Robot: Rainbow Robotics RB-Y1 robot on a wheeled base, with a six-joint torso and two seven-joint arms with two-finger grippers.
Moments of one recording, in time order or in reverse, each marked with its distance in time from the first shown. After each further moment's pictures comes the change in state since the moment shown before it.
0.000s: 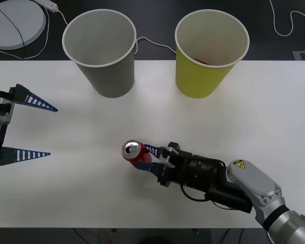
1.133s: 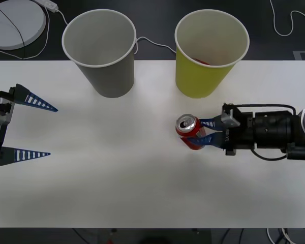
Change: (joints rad) right arm -0.060 -0.205 -0.507 -0.214 0.467 -0.575 -0.648; left arm 0.000 0.000 0.000 0.000 0.000 0.000 0.000
